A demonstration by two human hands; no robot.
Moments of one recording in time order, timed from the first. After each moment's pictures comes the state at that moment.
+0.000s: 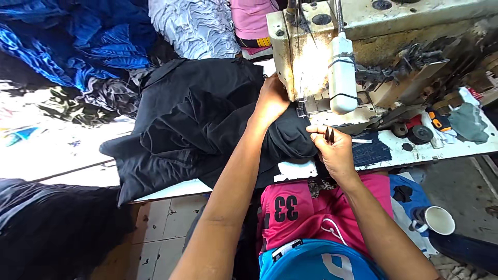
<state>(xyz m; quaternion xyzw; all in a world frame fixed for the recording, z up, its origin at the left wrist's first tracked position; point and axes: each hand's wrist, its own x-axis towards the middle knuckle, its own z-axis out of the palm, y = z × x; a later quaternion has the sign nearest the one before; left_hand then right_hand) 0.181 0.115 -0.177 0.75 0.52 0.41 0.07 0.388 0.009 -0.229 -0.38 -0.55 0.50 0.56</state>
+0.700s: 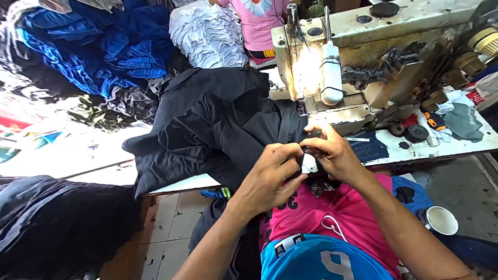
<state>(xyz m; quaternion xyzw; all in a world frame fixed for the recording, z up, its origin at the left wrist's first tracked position) 0.202 -0.096 -0.168 0.86 0.38 0.35 0.04 0.420 -0.001 -0.208 -0.25 -0.85 0.23 0.42</state>
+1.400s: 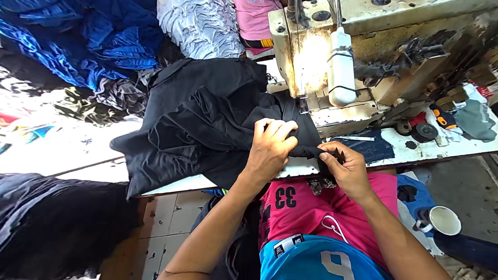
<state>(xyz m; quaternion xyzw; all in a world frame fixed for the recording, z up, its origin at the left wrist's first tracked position) 0.190 -0.028 -0.193 0.85 0.45 0.22 -0.14 0.425 -0.028 -0.243 -0.31 -0.64 0.46 0.53</state>
